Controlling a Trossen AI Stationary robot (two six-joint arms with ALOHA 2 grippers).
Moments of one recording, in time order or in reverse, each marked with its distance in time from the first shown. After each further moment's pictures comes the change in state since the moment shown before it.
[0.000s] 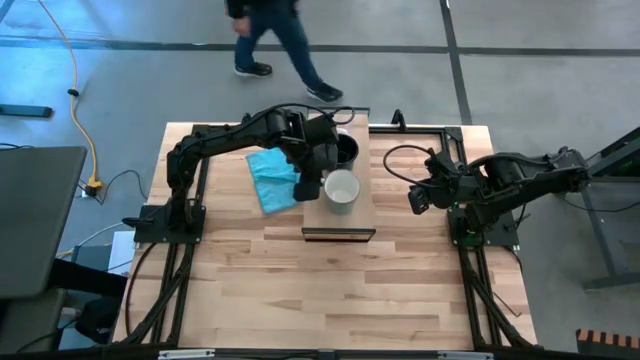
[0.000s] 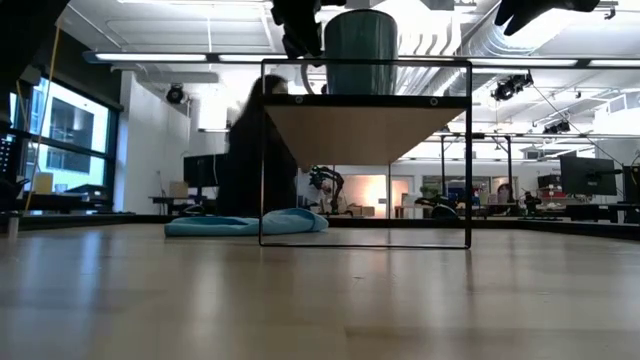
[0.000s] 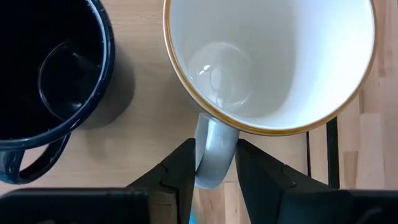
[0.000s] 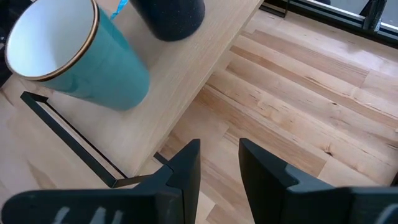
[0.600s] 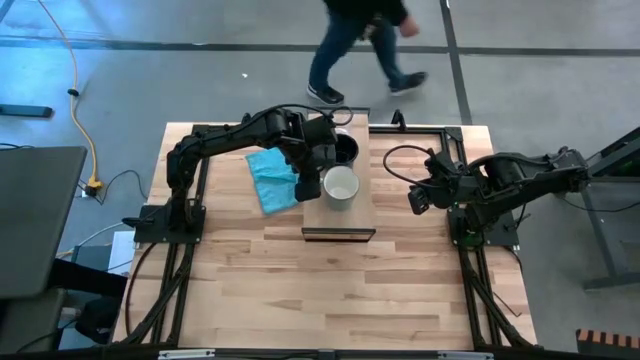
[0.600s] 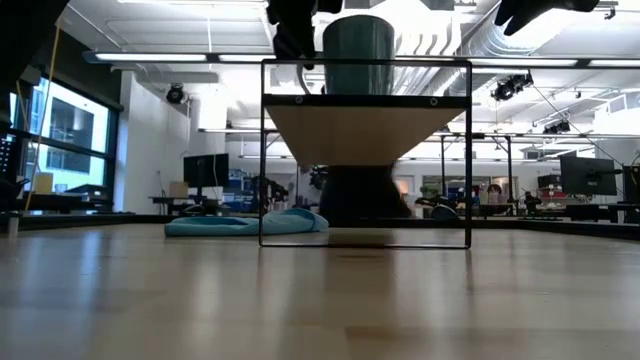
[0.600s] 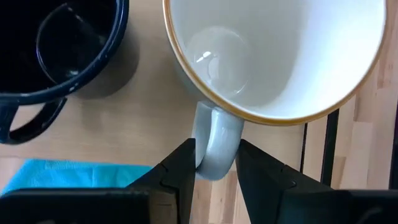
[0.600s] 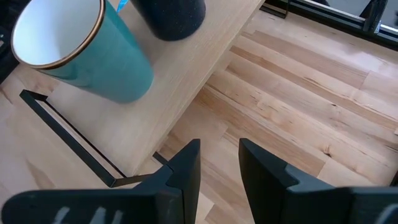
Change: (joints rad) left arm 0.000 -0.001 0.000 -0.042 -0.012 -0.125; right arm 0.000 0.000 0.000 0.000 0.000 -0.010
